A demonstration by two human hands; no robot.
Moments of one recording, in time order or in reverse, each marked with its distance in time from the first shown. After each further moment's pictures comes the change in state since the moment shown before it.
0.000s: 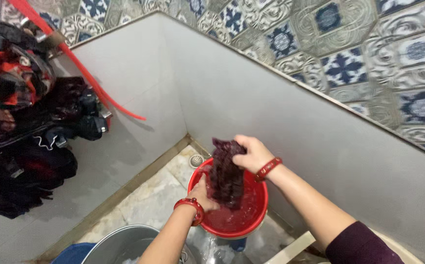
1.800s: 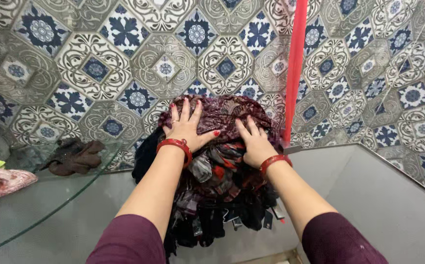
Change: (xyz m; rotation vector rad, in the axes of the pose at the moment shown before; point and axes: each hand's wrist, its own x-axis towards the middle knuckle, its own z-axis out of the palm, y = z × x) left_hand -0.174 -0.181 -0.638 0.399 1.028 -0.202; right_hand 0.386 -0.378 0.376 -0.898 -0.023 -0.560
